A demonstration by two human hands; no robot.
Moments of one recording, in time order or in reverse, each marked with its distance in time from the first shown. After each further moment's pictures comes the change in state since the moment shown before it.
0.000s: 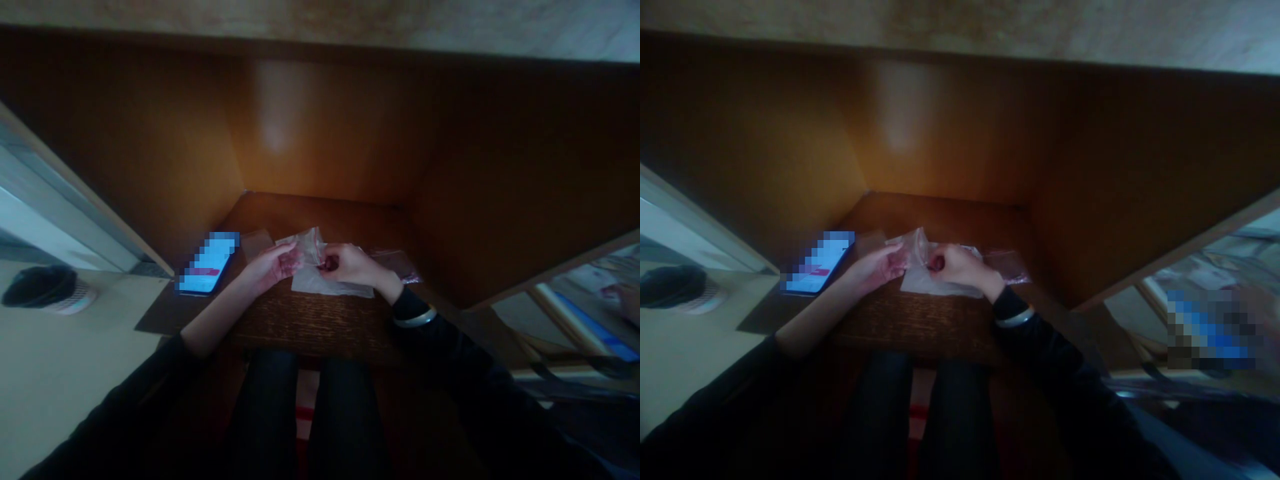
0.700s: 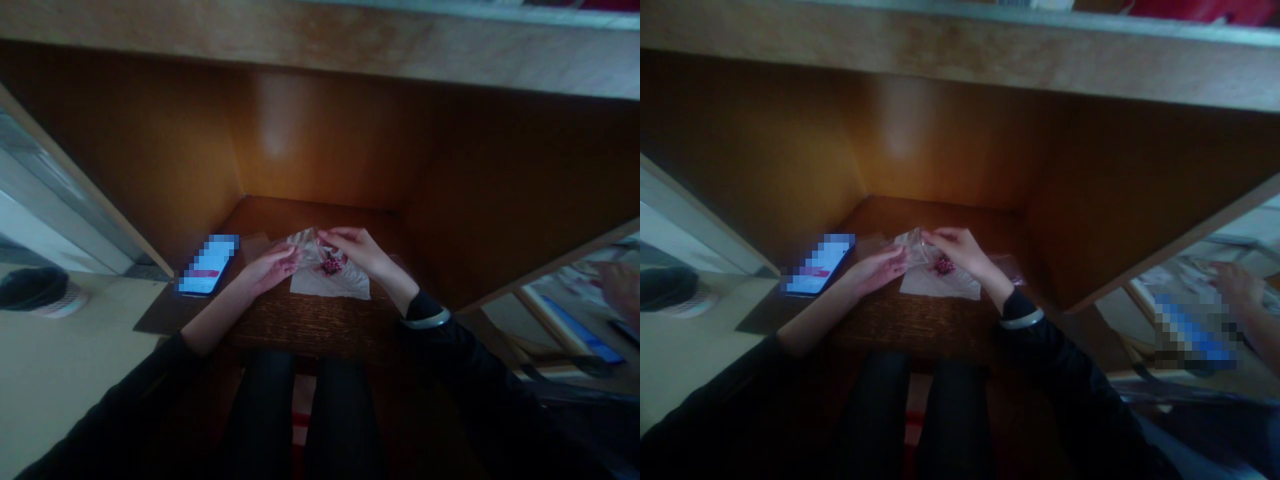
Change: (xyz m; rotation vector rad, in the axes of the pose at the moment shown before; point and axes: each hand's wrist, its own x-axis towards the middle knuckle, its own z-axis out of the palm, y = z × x) left_hand 0.001 -0.002 0.000 -0.183 -0.167 0.047; right_hand -0.001 -0.042 -0.020 0.455 0.326 0.104
